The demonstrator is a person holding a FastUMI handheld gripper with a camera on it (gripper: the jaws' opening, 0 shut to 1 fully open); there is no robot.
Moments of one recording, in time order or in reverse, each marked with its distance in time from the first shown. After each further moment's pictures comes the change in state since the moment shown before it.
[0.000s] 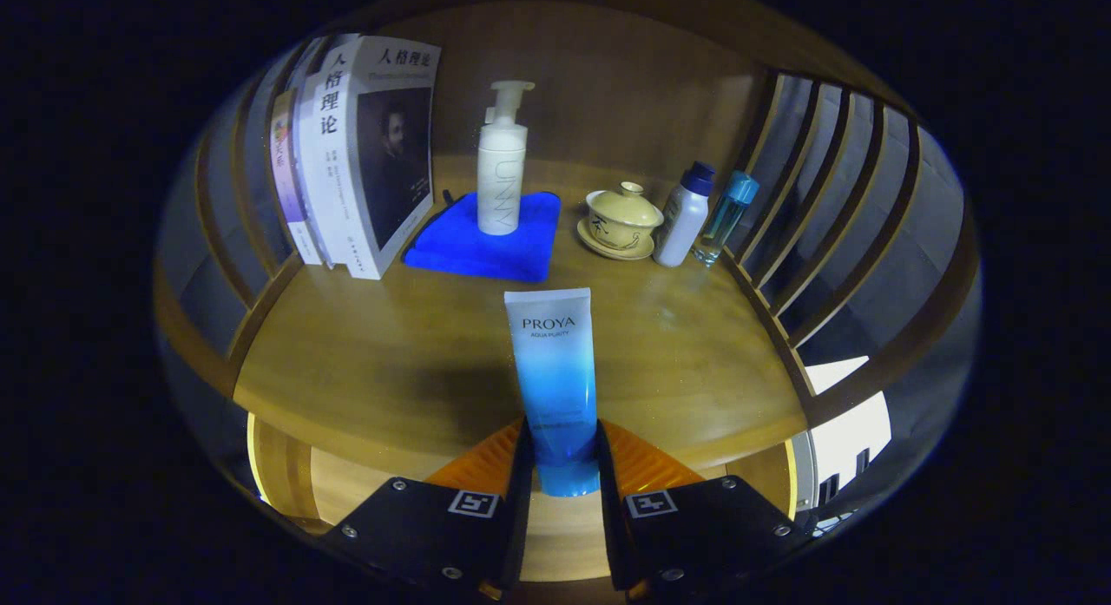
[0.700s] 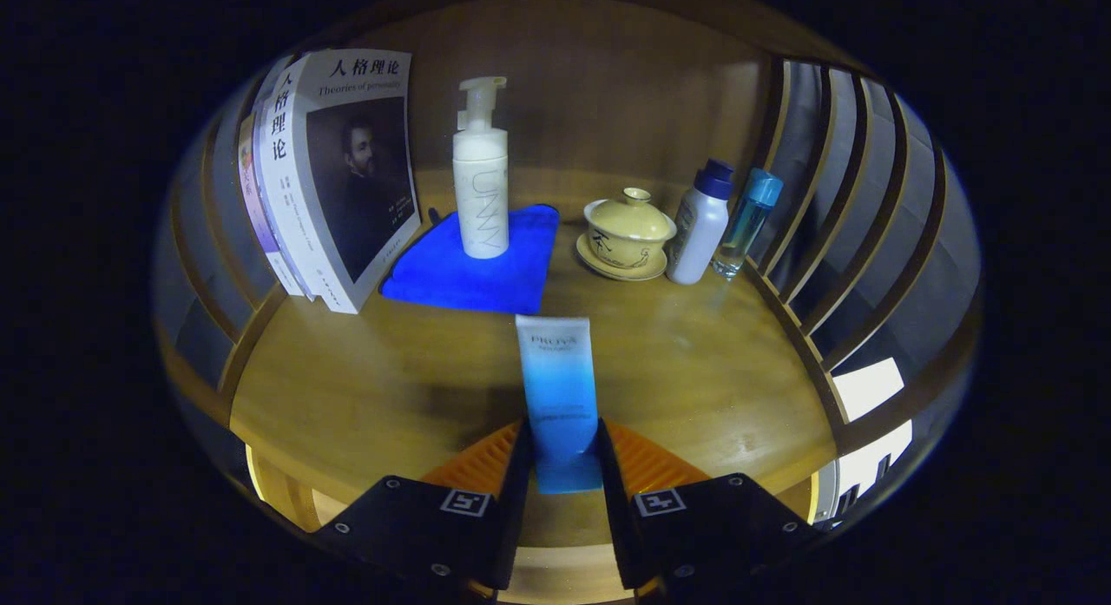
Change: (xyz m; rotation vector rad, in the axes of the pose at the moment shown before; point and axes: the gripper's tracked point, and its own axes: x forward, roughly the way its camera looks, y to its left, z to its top) arm 0.036 0.000 0.018 0.034 -0.045 0.075
